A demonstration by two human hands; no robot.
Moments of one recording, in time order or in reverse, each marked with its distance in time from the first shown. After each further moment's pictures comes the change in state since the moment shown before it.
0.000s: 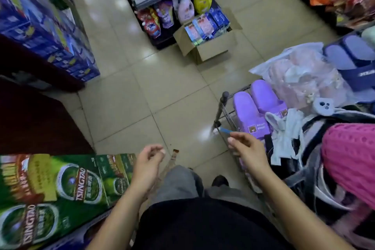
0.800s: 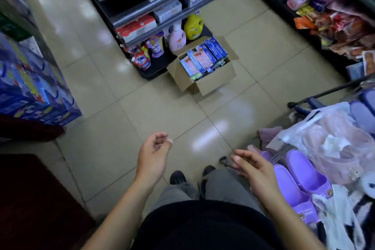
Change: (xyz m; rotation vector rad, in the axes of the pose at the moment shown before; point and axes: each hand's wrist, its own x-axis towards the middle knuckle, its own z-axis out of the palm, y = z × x) left_hand 0.310 0.237 -0.062 -0.005 -0.131 0.174; right_hand 0.171 -0.185 0.175 0.107 0.185 0.038
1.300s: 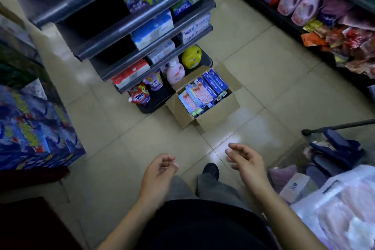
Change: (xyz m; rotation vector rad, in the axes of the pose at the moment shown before) left_hand 0.155 0.136 0.087 0.072 -0.078 -0.076; right_hand 0.232 -0.152 0.034 0.060 -0.008 0.004
